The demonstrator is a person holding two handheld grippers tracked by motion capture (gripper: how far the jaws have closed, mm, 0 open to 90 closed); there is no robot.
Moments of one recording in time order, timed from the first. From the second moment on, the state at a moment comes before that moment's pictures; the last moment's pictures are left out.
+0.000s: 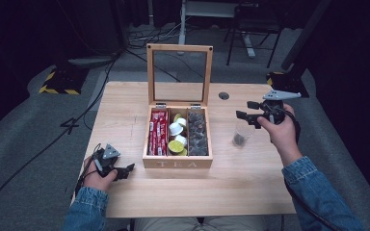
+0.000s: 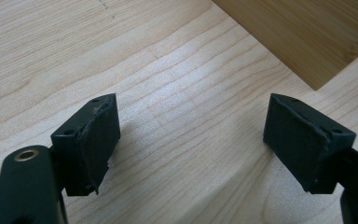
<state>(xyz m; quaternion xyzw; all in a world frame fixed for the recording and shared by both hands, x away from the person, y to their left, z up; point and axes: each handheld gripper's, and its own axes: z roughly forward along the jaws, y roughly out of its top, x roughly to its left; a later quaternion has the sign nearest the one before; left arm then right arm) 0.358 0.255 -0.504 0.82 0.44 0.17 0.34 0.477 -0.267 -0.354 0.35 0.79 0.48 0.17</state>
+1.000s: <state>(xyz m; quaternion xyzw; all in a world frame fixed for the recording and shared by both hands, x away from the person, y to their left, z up) 0.356 0.257 -0.504 0.82 0.44 0.17 0.34 0.561 -0.202 -0.292 0.31 0.77 0.54 0.15</state>
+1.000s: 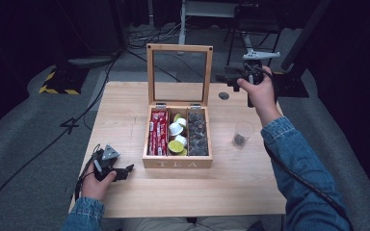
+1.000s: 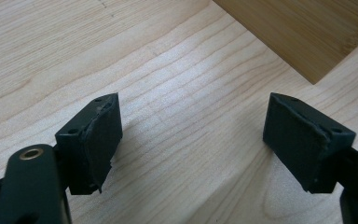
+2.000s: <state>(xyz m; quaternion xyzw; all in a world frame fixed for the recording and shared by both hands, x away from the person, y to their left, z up) 0.357 0.258 -0.504 0.82 0.43 0.16 0.34 0.643 -0.149 -0.297 0.36 0.78 0.47 0.22</state>
